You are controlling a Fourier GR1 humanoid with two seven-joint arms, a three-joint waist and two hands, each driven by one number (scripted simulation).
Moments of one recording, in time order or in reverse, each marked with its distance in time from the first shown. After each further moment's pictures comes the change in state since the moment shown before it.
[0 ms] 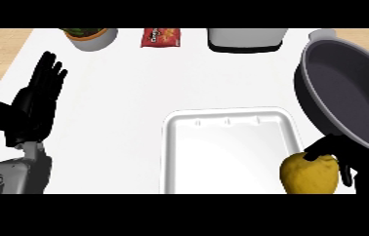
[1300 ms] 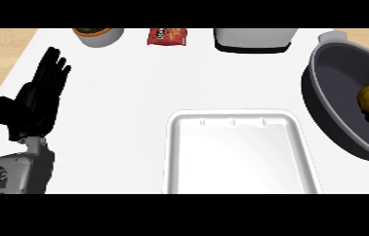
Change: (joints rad) left arm -0.035 -0.007 0.006 0.024 -0.002 -0.027 -0.002; right arm -0.354 -0.178 -0.576 0.847 -0.201 -0.134 -0.439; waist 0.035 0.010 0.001
